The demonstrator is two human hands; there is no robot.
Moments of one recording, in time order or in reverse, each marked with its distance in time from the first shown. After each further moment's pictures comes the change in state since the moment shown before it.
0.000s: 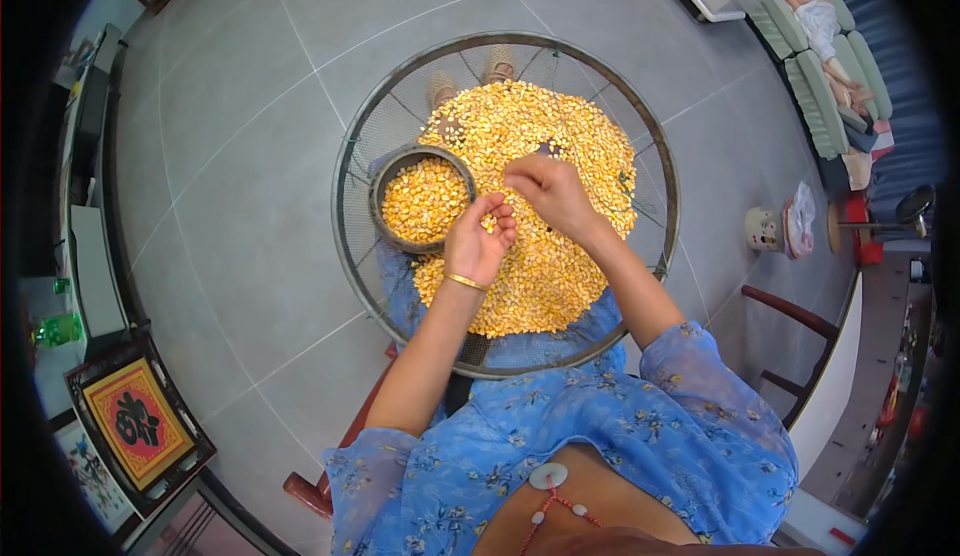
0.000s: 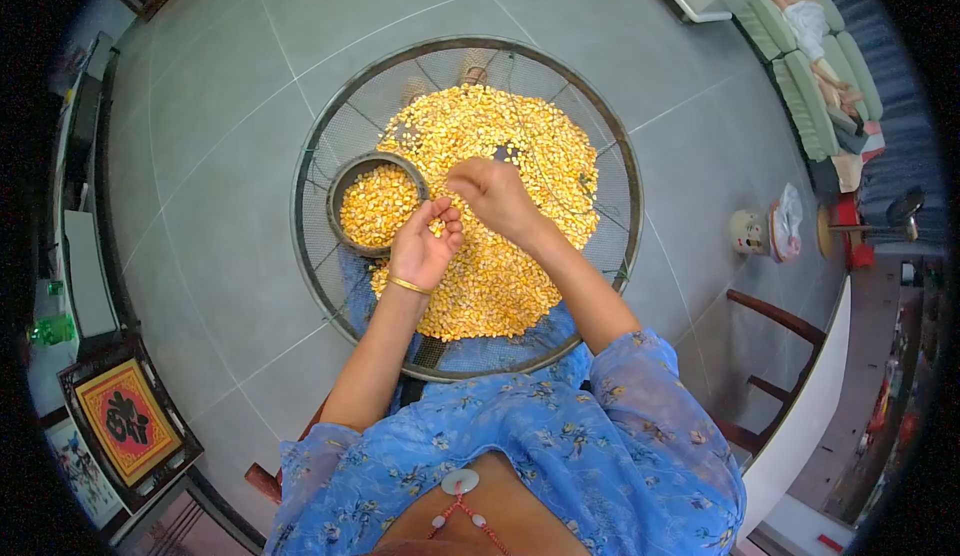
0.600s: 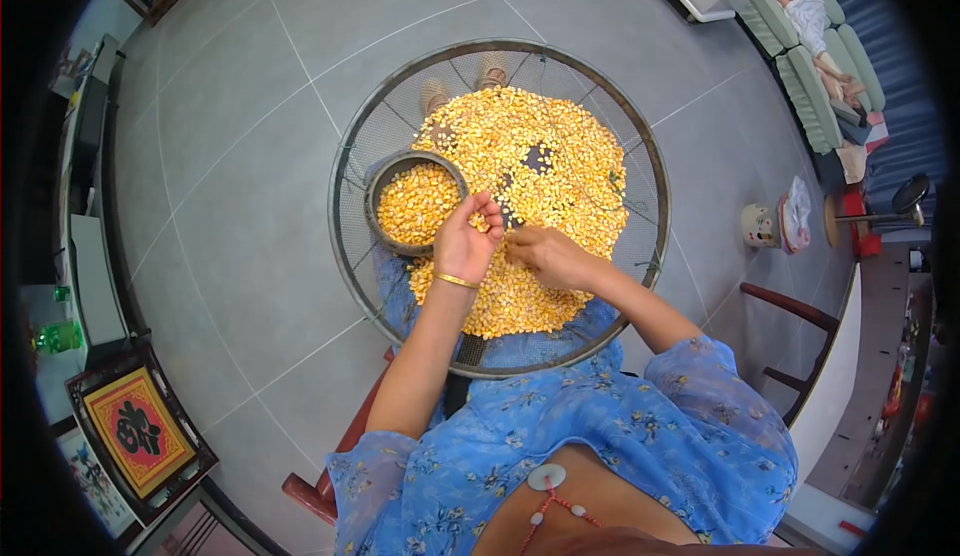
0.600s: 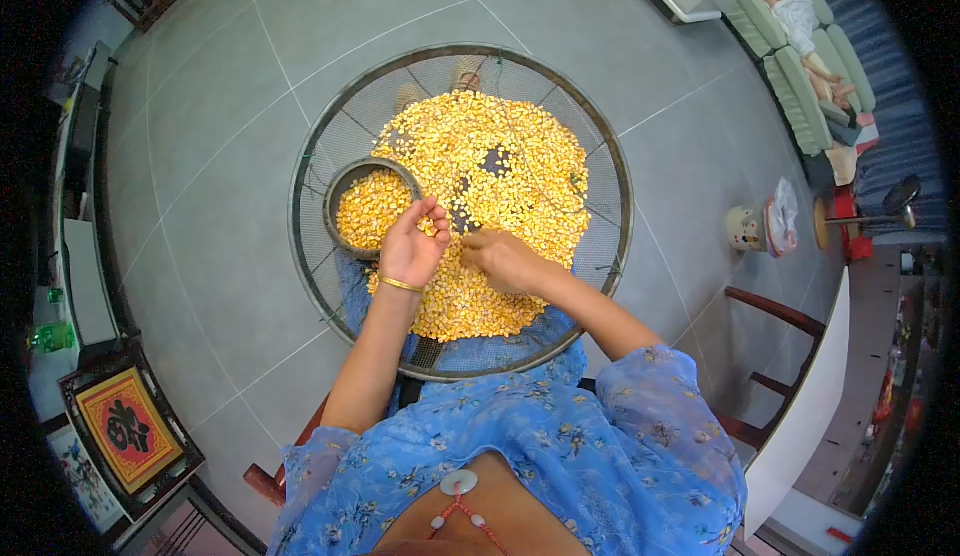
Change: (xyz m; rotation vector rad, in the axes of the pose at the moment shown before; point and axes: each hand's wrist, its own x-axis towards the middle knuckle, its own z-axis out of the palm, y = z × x) left_hand -0.002 0.007 0.003 -0.003 -0.020 0.024; right_hand -0.070 0.016 -0.003 -0.379 -0.596 -0.163
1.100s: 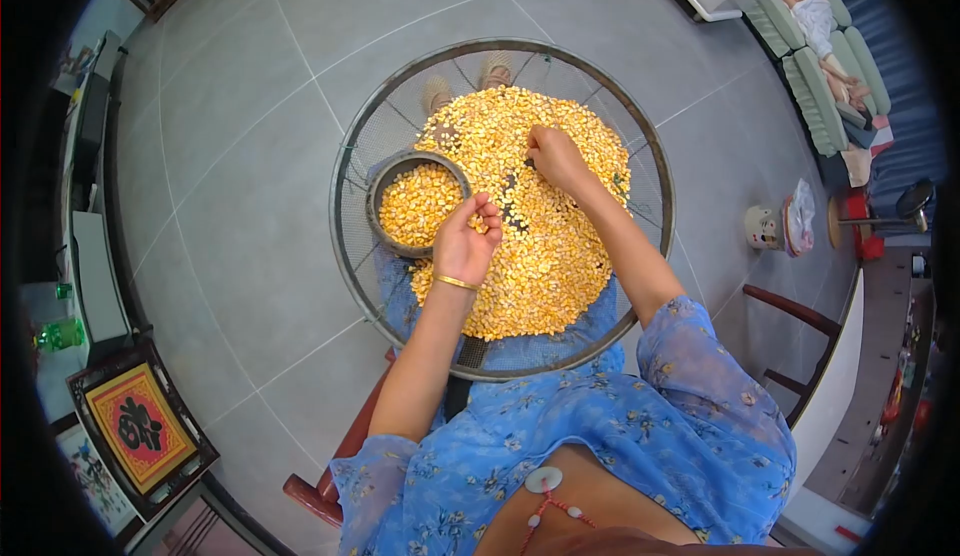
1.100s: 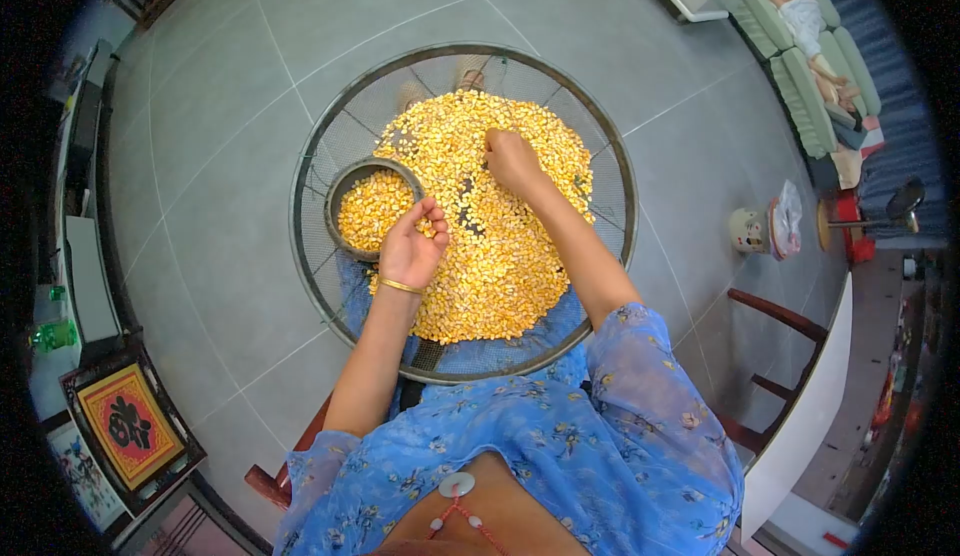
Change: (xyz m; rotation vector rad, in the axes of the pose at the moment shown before) left_hand 0.002 0.002 0.001 0.013 0.064 0.026; right_hand 0.083 0.106 -0.026 0.023 0.418 0.525
